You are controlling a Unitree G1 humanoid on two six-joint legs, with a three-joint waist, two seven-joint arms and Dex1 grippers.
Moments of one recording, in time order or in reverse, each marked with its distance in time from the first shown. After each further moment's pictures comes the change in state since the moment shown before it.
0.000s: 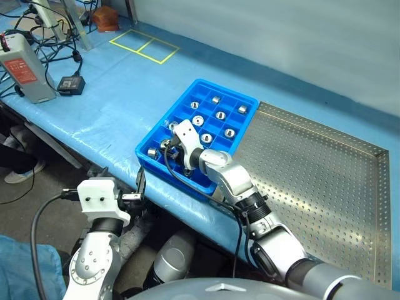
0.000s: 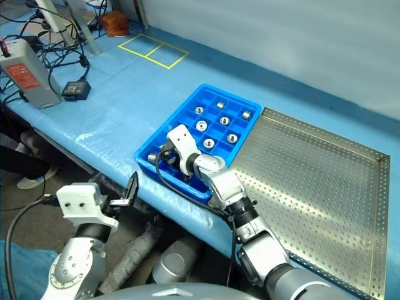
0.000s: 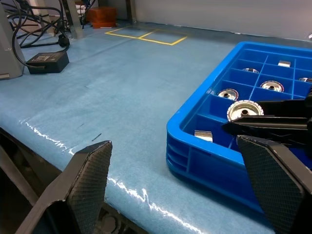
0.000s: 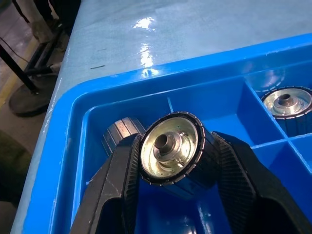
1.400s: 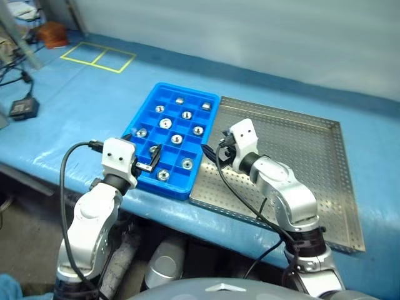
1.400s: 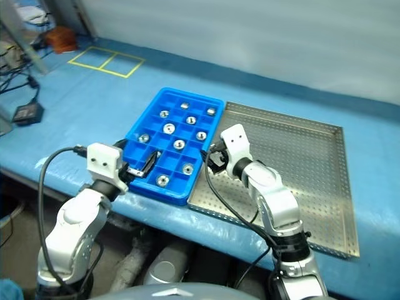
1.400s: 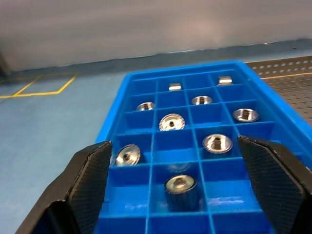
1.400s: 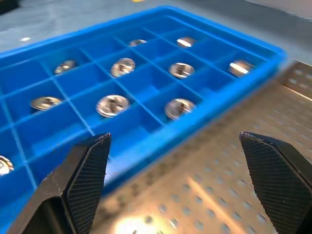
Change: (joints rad) left arm -0.485 0.232 0.054 0.276 -0.080 0.116 -0.243; right arm 0.341 -0.265 -0.198 -0.670 0.060 0.269 -0.077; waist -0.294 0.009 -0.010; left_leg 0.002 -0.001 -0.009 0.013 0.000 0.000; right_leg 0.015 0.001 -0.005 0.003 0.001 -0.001
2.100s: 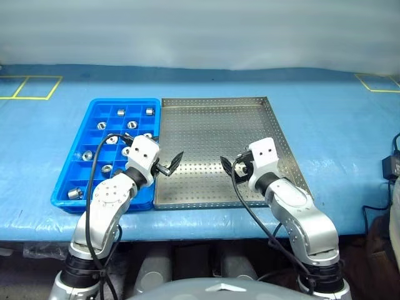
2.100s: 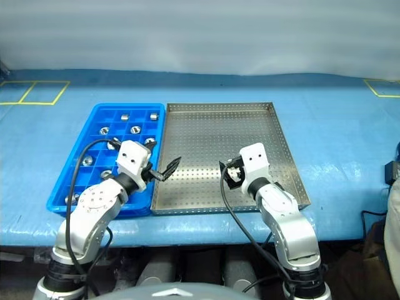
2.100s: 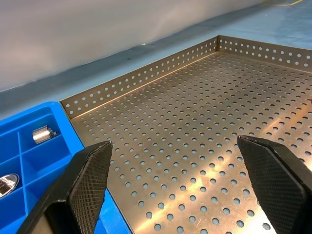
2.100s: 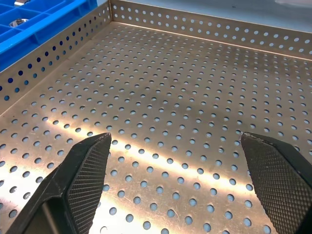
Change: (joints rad) left arm -0.092 0.050 -0.120 0.116 -0.004 0.017 -0.102; right arm 0.212 -0.014 -0.029 -0.197 -0.003 0.074 -0.127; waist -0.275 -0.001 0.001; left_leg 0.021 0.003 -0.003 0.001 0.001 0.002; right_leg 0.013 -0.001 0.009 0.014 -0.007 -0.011
